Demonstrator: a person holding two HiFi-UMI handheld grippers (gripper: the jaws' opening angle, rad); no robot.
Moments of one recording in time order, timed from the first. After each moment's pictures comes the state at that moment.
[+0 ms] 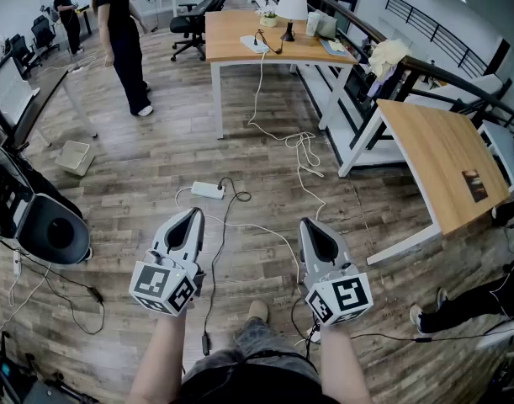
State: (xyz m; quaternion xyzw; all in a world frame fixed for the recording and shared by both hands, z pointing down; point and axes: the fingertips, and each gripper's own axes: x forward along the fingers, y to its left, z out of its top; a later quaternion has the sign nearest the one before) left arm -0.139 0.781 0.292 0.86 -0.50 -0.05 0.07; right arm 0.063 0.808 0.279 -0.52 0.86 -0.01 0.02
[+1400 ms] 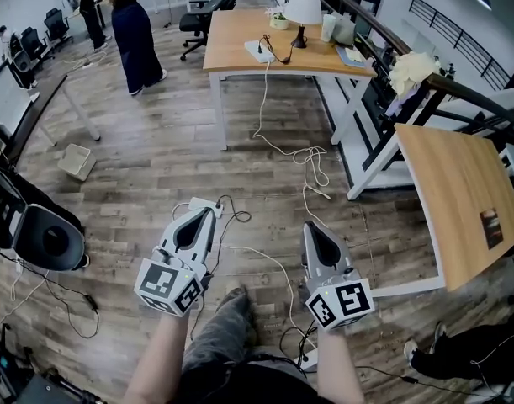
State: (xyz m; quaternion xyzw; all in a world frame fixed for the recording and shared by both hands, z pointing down) left arm -0.042 0.609 0.292 0.86 -0.50 -0.02 0.06; right arm 0.144 0.625 0.289 -0.50 0.86 -0.05 0.07
